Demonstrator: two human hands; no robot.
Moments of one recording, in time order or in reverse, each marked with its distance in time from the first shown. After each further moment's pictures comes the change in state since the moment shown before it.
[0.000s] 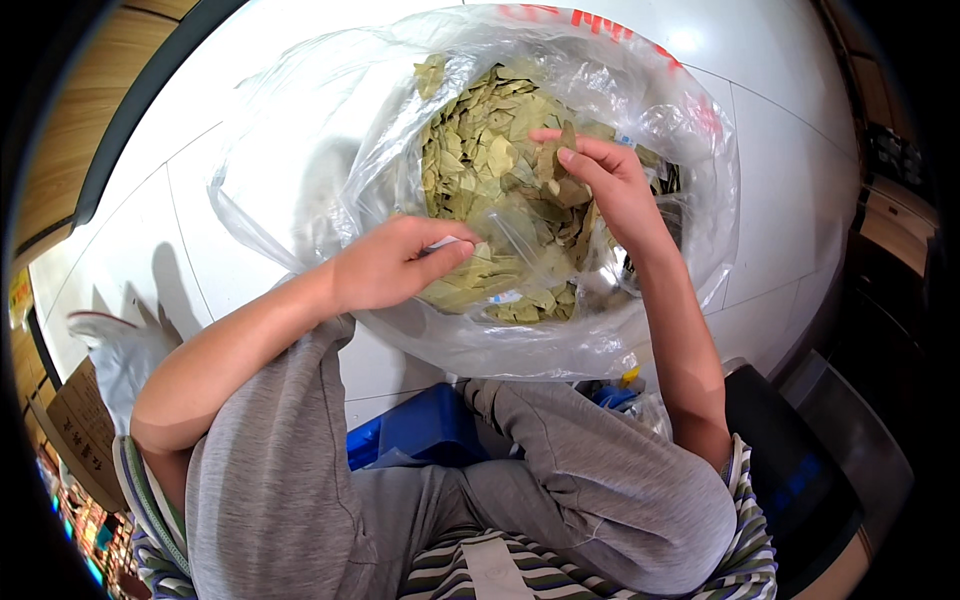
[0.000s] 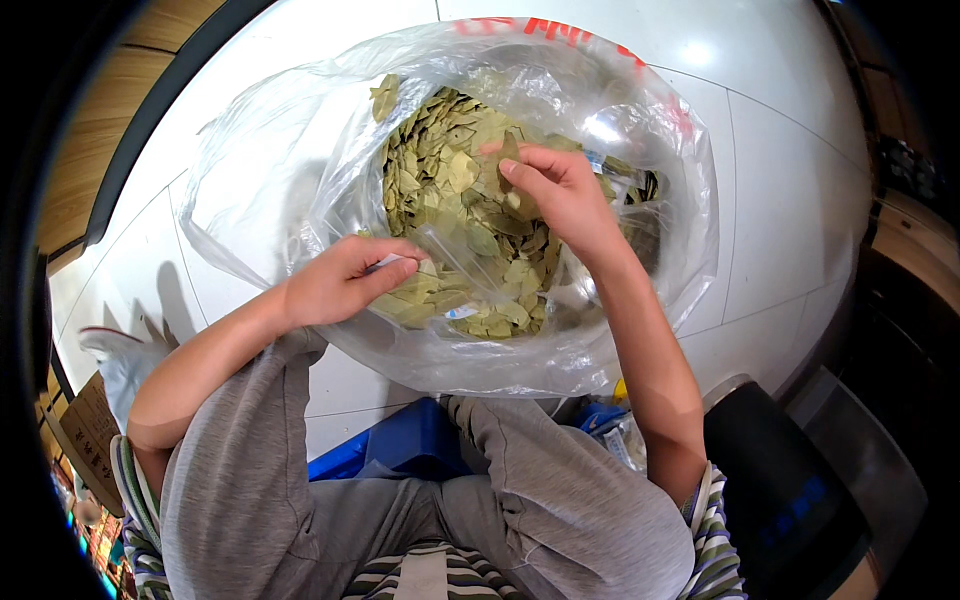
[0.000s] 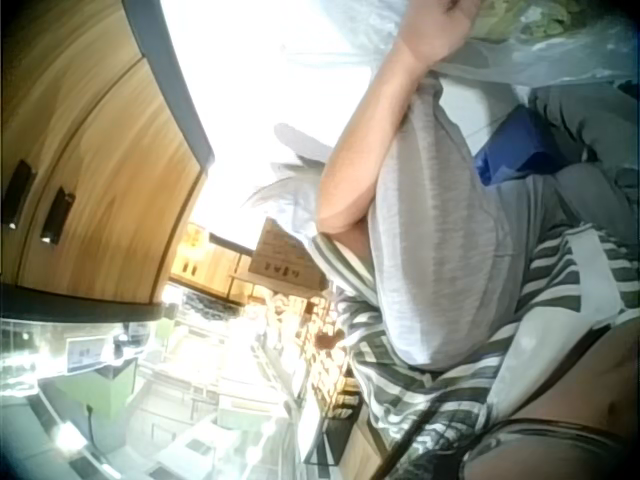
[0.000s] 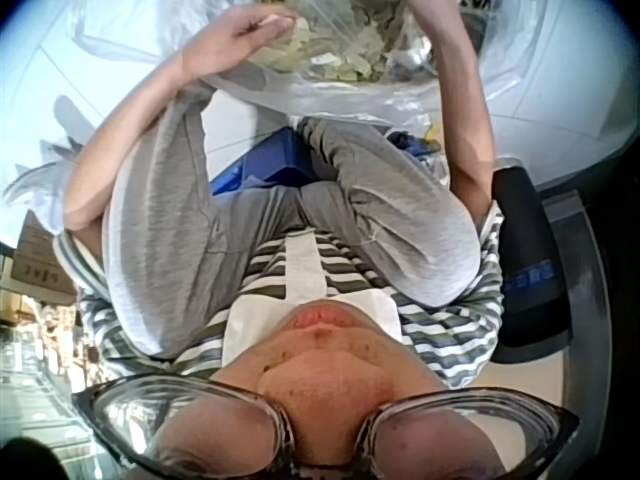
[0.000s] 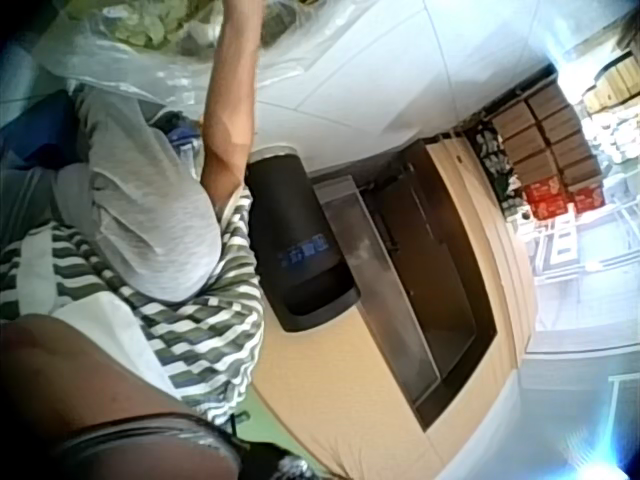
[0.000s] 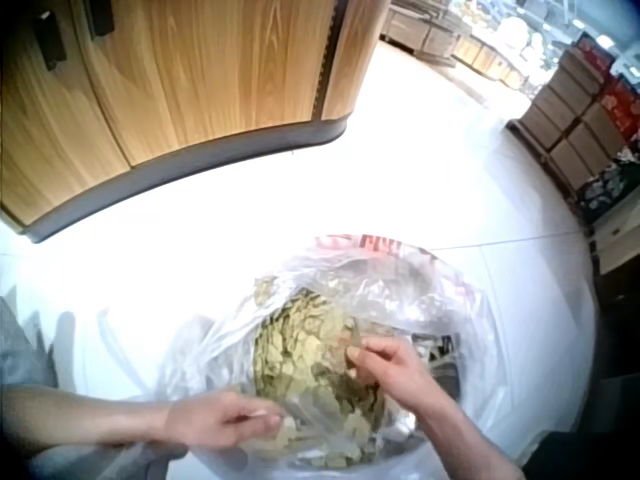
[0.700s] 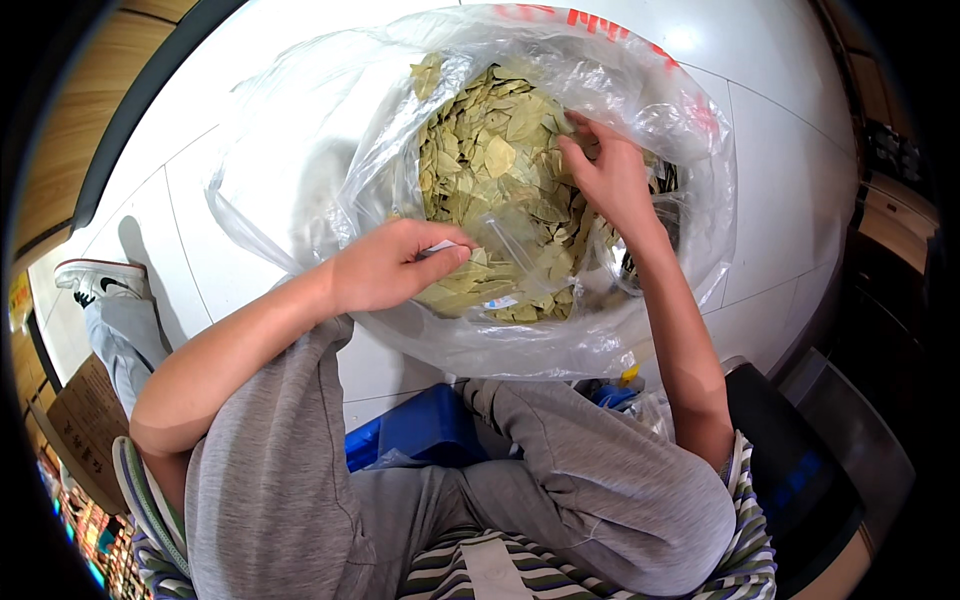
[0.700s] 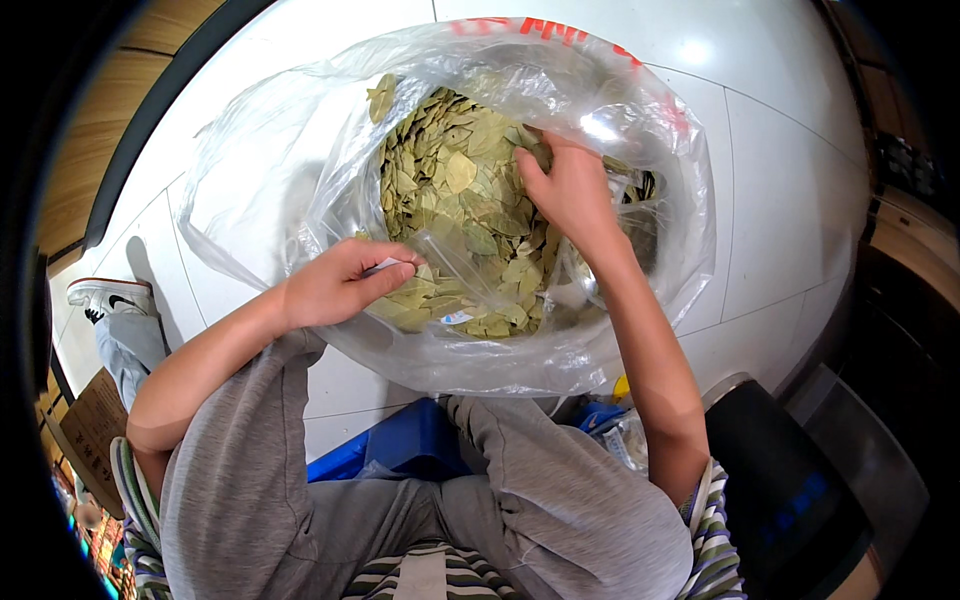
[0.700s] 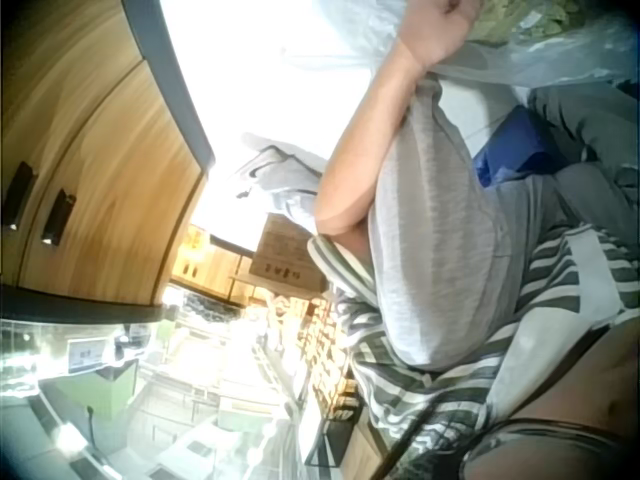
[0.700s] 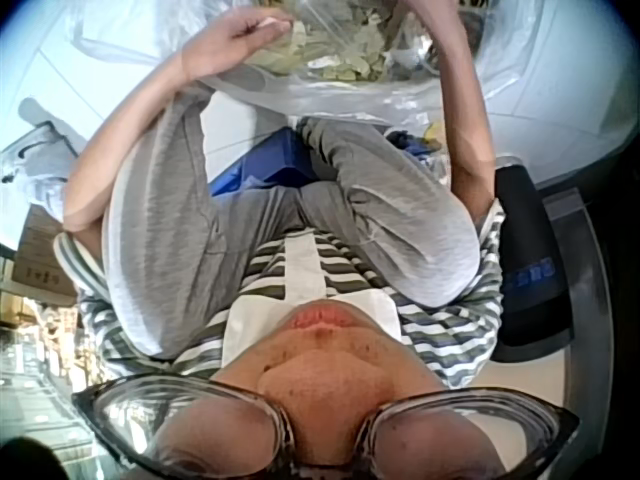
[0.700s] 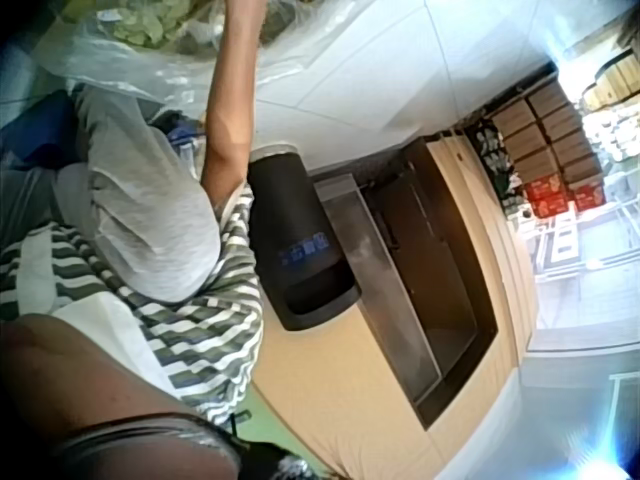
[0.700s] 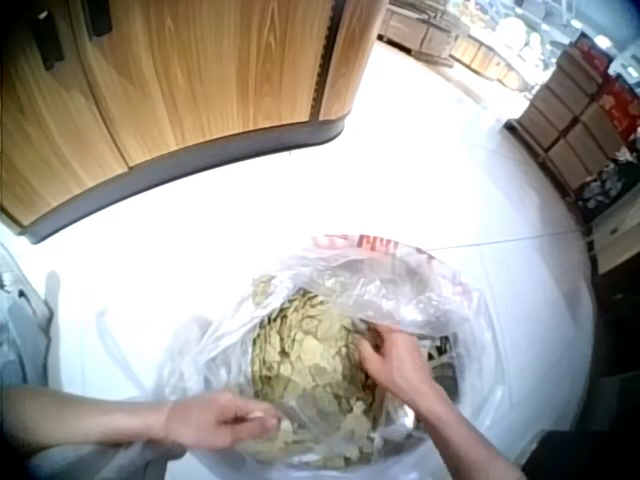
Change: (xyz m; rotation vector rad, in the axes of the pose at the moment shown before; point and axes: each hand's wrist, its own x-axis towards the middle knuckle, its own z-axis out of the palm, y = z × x) left_hand -0.001 0.001 -0.001 -0.023 -0.020 -0.017; right_hand 0.019 0.024 -0.014 -0.763 0.285 -0.074
